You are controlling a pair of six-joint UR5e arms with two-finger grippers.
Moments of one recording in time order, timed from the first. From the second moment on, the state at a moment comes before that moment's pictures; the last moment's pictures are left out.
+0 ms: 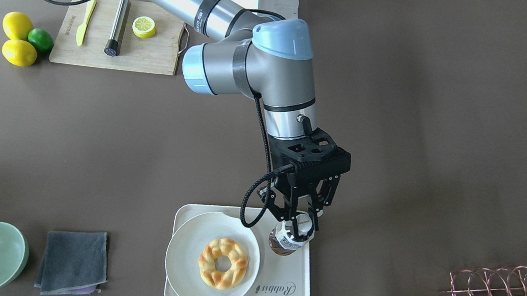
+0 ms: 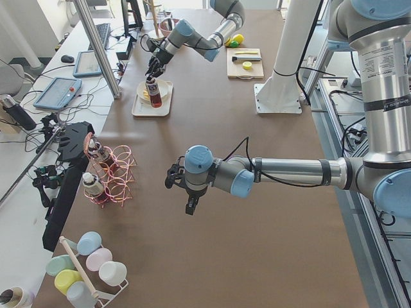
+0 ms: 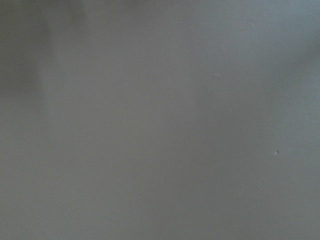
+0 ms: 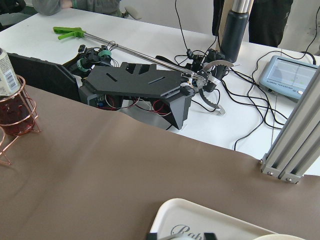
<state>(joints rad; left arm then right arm) -1.40 -1.36 -1.75 -1.92 -2.38 -0.08 0.65 -0.38 0.99 -0.96 1.45 0.78</state>
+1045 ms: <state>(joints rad) -1.40 -1.37 -1.75 -1.92 -2.38 -0.08 0.63 -0.38 0.97 -0.93 1.45 0.79</state>
